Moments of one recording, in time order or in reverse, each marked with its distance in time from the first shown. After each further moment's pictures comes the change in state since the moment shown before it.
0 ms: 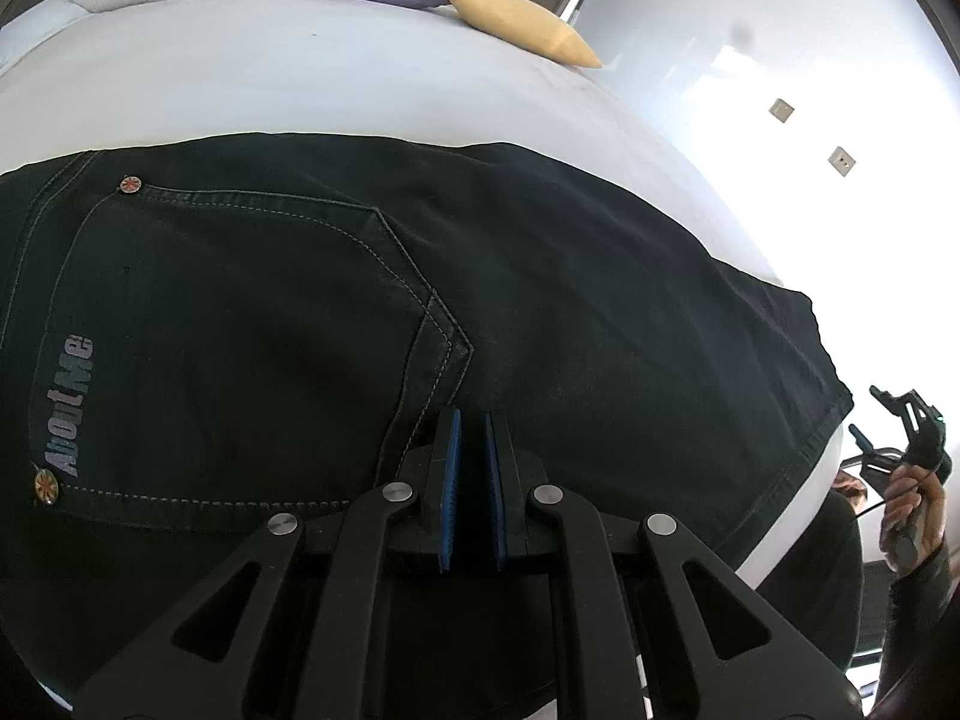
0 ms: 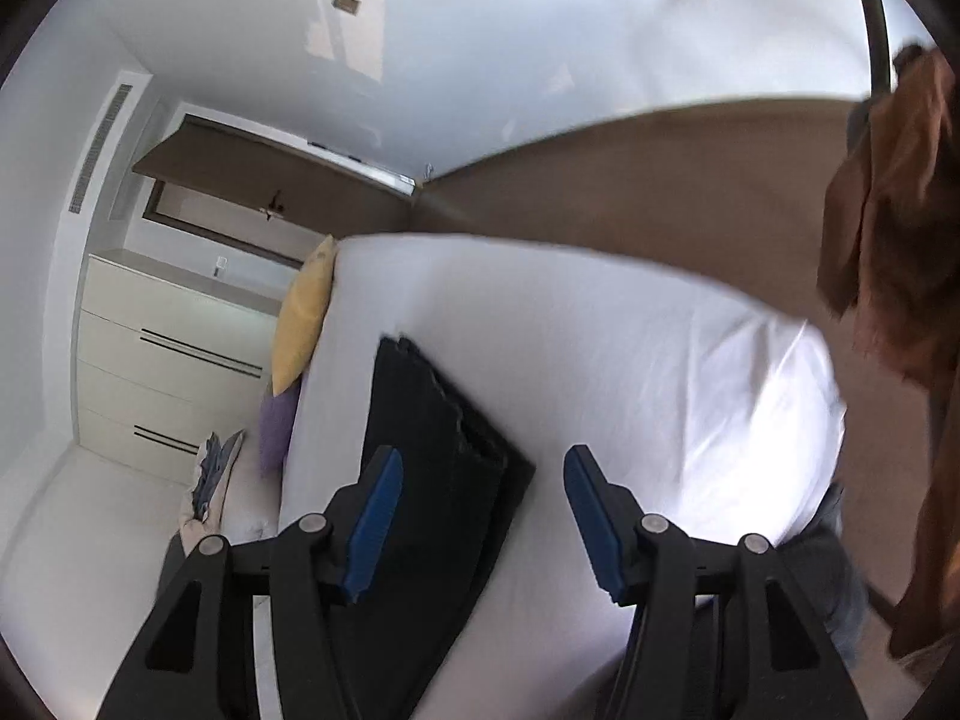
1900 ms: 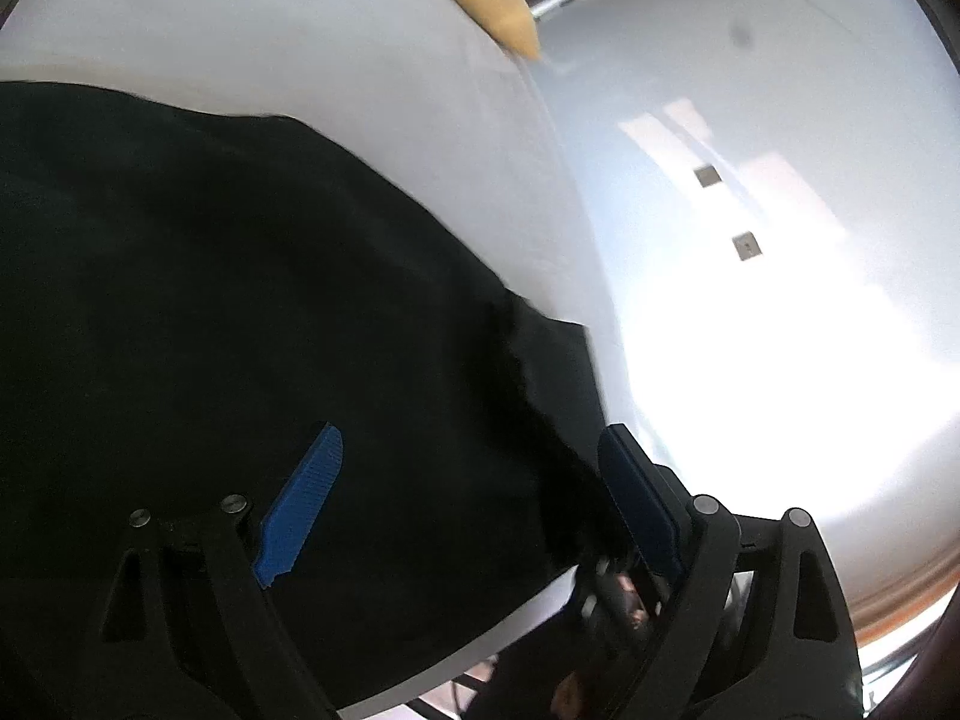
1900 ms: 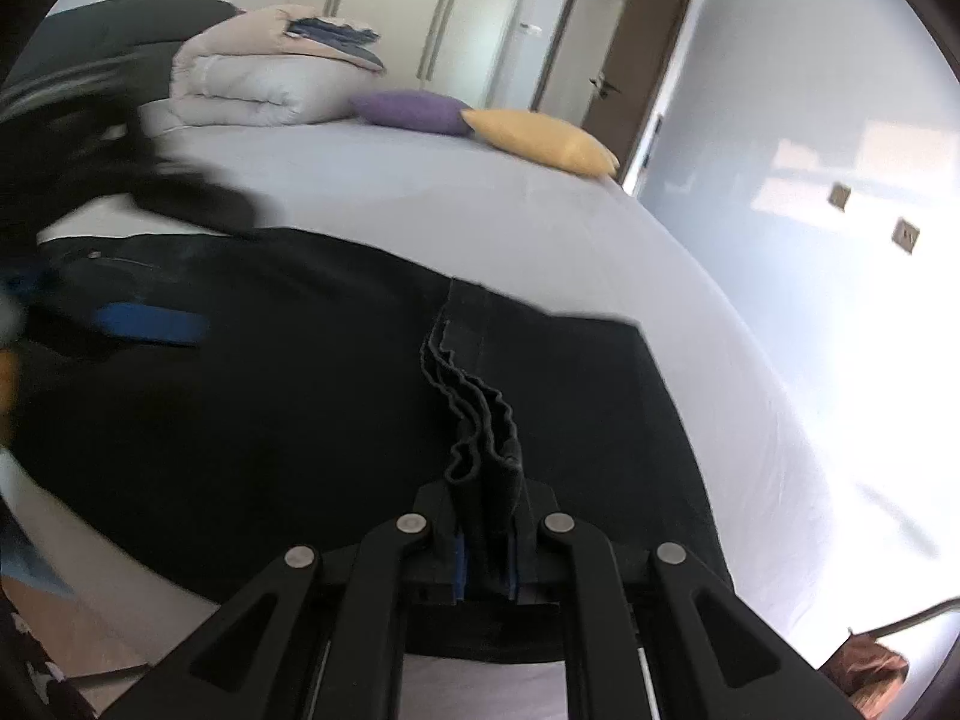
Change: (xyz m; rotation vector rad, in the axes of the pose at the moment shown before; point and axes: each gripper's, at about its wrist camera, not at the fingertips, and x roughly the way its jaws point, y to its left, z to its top) left arm 0.037 -0.081 0.079 -0.293 0.140 -0.405; right arm 0.134 0.205 -0.285 -1.453 0.022 -0.282
